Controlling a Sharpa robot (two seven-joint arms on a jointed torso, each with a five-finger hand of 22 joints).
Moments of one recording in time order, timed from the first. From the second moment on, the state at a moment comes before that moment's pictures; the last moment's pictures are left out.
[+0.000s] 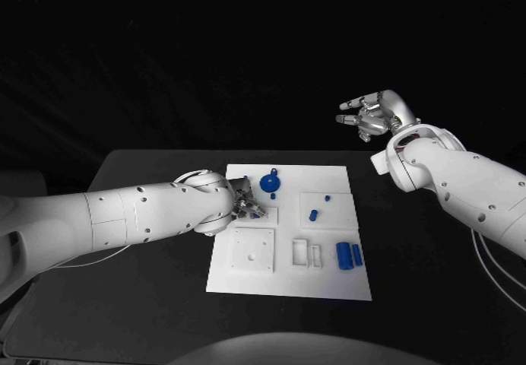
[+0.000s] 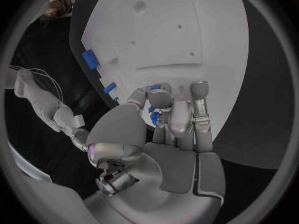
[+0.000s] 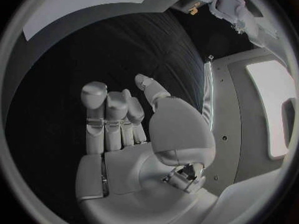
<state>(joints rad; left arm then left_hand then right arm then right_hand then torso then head) 1.24 -0.60 -0.24 1.34 -1.09 -0.14 -0.53 1.06 0.04 0.13 -0.13 0.75 1.21 0.05 0.07 1.10 1.50 -0.07 0.85 0.74 1.45 -0.13 1.23 1.05 0.07 1.29 -0.12 0.64 1.31 1.07 -0.59 0.34 1.08 -1.09 -0.43 0.11 1.20 -0.06 0.23 -0.20 0.45 1.05 0.11 0.06 0.07 1.37 0.00 1.06 1.31 1.45 -0.07 0.98 1.10 0.08 1.47 -0.09 0.70 1.31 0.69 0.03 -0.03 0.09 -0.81</state>
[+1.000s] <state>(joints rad) 1.24 -0.59 -0.24 1.32 -1.10 -0.13 -0.53 1.14 -0.01 0.02 0.05 0.37 1.34 -0.06 0.06 1.11 1.47 -0.11 0.86 0.72 1.45 -0.13 1.24 1.04 0.08 1.29 -0.11 0.62 1.31 1.07 -0.59 0.34 1.08 -1.08 -0.43 0.11 1.20 -0.06 0.23 -0.20 0.45 1.05 0.11 0.06 0.07 1.37 0.00 1.06 1.31 1.45 -0.07 0.98 1.10 0.08 1.47 -0.09 0.70 1.31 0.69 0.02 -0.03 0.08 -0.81</state>
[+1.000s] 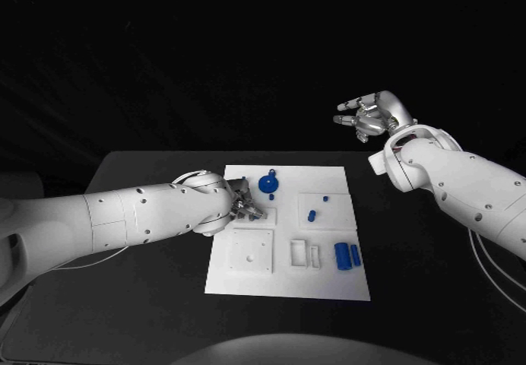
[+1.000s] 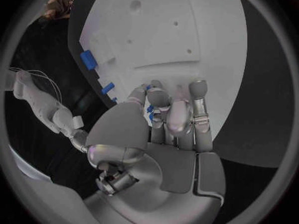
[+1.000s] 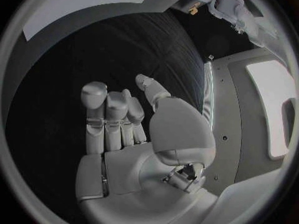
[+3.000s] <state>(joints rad) 1.37 -0.60 -0.12 1.12 -1.02 -0.04 -0.51 1.16 -0.05 -0.05 0.20 0.13 1.27 -0.02 0.06 1.00 1.47 -0.09 0.66 0.83 1.38 -0.12 1.06 0.82 0.05 1.28 -0.12 0.48 1.29 1.05 -0.59 0.34 1.07 -1.07 -0.43 0.11 1.20 -0.06 0.22 -0.20 0.45 1.05 0.11 0.06 0.07 1.37 0.00 1.06 1.31 1.45 -0.07 0.98 1.10 0.08 1.47 -0.09 0.70 1.31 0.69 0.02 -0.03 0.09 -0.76</state>
